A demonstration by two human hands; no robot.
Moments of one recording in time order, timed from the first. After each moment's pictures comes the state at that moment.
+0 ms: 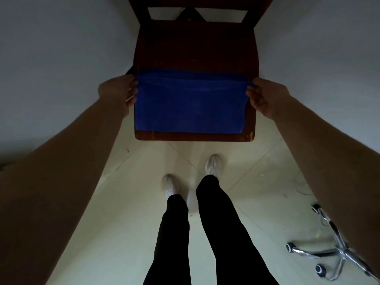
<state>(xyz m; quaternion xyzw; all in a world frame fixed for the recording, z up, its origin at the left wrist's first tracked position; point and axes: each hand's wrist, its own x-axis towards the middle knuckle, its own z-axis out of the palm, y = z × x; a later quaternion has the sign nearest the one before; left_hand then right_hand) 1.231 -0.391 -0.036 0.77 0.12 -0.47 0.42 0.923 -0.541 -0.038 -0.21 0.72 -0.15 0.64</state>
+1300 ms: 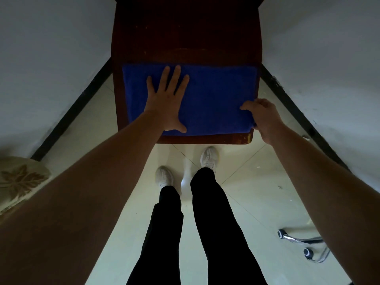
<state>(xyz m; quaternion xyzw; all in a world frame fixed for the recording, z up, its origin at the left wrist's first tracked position) 1.138 -0.424 -0.123 0.68 -0.65 -0.27 -0.20 0.893 -0.516 -0.092 -0.34 0.73 -0.01 0.59</state>
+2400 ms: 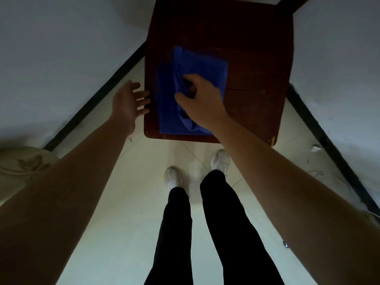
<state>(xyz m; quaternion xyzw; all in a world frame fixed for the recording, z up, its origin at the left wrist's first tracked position) 1.246 -0.348 -0.092 0.77 0.08 -0.50 0.40 1.082 -0.443 -0.064 -0.70 0.49 0.01 0.51</state>
